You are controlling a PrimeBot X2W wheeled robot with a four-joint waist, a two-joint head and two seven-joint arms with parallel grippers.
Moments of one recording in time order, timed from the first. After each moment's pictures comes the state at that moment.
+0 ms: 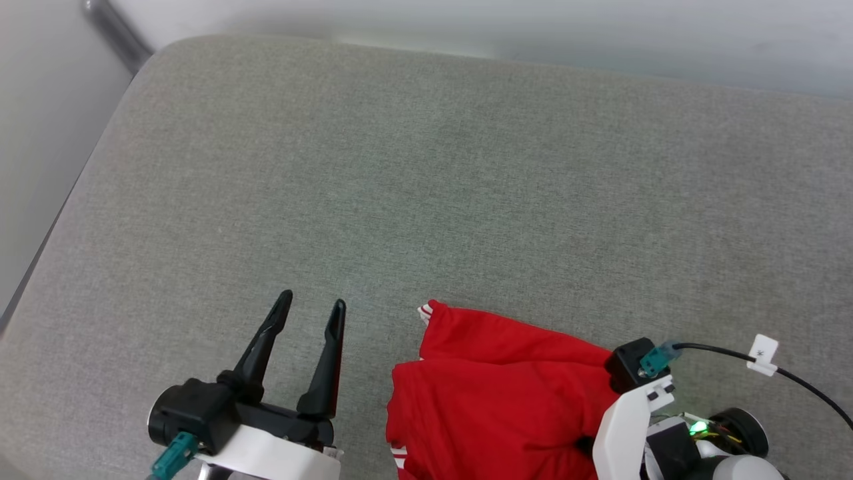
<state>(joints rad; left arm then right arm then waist) 0.01 0.14 -0.19 -0.08 -0.33 -0.13 -0.26 -0.04 -0.12 0.23 -0.02 0.28 0.13 0.97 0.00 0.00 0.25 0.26</state>
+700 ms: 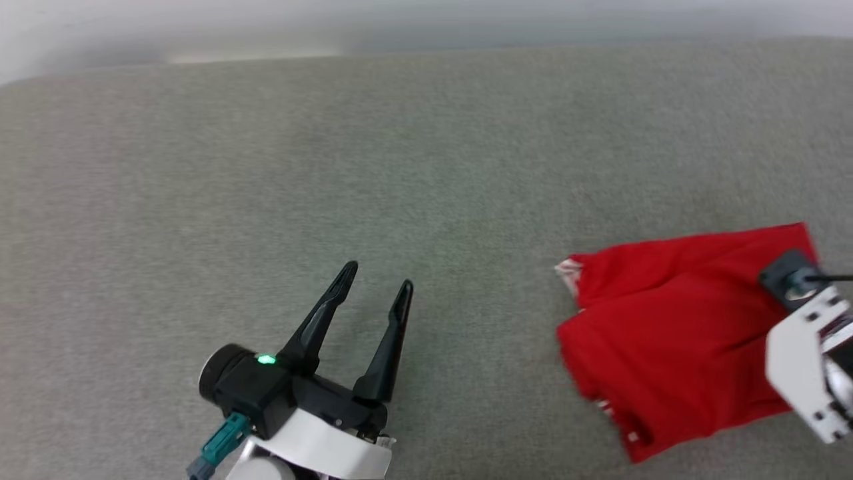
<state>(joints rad) -0.06 0.14 -0.33 -0.12 -0.29 -0.13 -0.26 -0.23 -0.71 0.32 -0.20 0.19 0.13 0.92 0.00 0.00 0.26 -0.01</state>
